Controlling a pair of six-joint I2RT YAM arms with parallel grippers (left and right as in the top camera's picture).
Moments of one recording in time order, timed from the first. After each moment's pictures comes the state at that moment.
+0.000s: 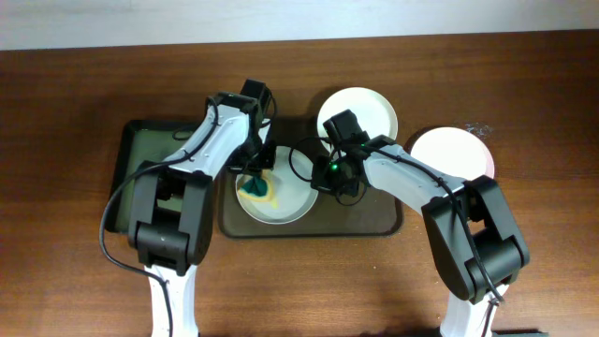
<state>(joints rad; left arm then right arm) -0.32 2.20 1.68 -1.07 0.07 -0.17 0.44 1.98 1.24 -0.51 -0.34 0.68</state>
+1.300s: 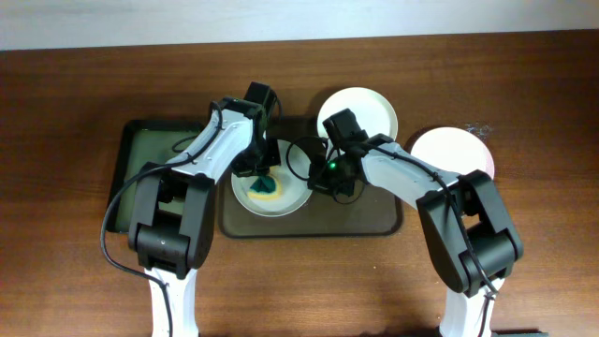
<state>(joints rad) -0.33 2.19 1.64 -1.00 0.02 -0.50 0.43 2.02 1.26 -0.49 -0.43 0.68</state>
